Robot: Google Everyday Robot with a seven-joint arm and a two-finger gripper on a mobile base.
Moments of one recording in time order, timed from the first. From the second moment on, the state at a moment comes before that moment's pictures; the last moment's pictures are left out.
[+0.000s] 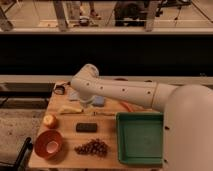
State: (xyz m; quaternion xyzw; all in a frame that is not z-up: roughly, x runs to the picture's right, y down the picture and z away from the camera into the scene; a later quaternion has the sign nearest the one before) arm -0.115 0.096 0.784 -0.26 -0.13 -0.21 0.93
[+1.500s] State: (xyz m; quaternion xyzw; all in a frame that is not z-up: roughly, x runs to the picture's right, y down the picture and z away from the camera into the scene) arm -0.205 0.105 0.873 -0.23 -0.19 -0.16 0.94
